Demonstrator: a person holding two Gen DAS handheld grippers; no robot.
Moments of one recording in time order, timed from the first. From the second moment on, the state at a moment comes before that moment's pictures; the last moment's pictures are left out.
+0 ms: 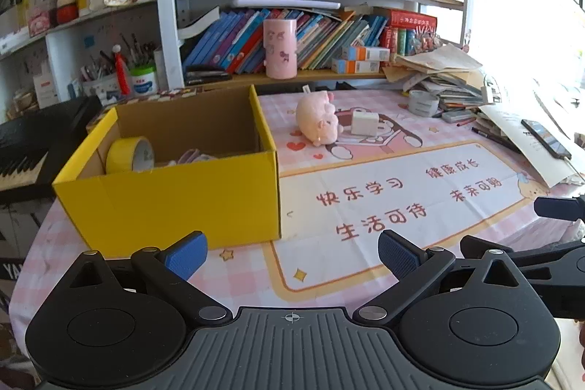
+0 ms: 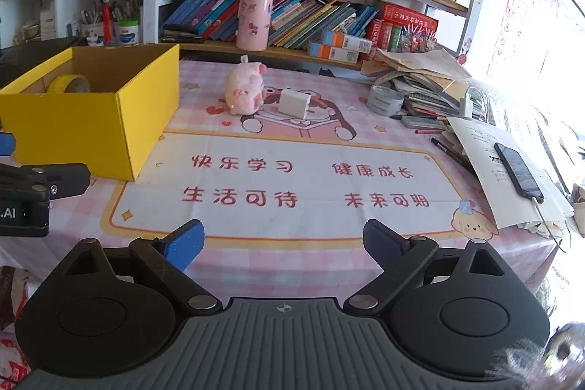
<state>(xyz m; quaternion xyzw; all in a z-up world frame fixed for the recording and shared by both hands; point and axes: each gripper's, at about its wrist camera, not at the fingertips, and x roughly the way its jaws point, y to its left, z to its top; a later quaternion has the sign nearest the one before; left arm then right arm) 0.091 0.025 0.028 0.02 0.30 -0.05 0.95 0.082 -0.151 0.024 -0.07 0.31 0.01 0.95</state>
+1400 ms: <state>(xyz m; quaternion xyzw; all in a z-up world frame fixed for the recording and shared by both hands) 0.149 -0.026 0.023 0.04 0.31 -0.06 0.95 0.168 -0.184 0.017 -0.08 0.34 0.05 0.94</state>
